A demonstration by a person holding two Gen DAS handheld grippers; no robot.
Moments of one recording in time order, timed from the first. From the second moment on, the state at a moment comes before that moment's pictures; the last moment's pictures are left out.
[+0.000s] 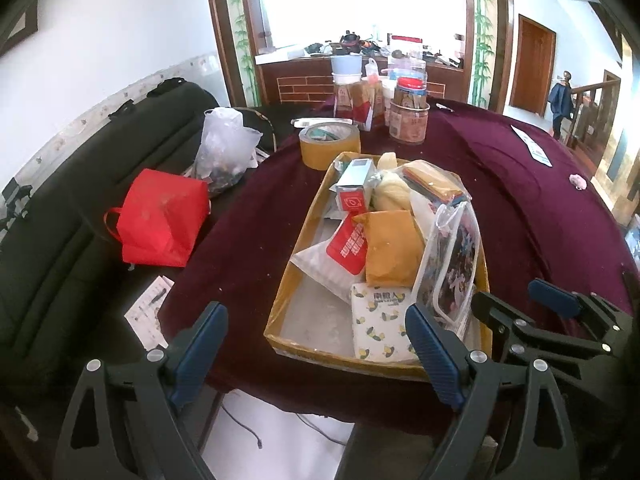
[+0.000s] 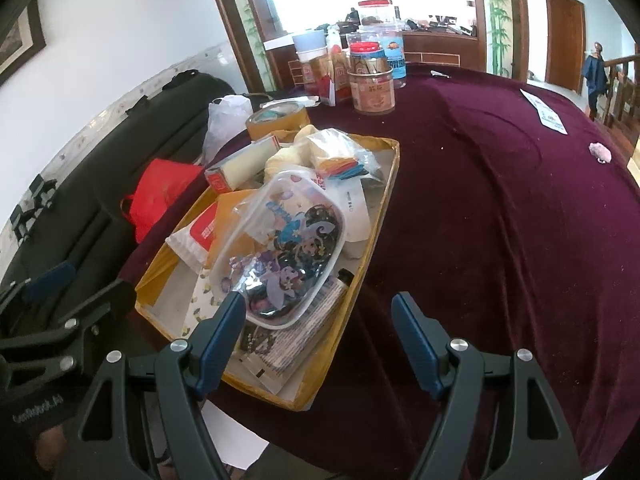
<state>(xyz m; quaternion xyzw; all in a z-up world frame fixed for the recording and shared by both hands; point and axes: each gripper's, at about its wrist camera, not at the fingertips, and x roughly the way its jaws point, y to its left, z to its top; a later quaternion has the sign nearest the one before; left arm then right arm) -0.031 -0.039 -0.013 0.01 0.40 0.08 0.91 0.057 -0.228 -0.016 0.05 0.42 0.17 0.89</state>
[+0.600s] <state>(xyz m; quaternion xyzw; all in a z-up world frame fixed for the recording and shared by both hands) -0.031 -0.041 -0.019 0.01 0.40 0.08 0.91 0.056 -0.225 -0.014 0.03 0.42 0.16 0.89</state>
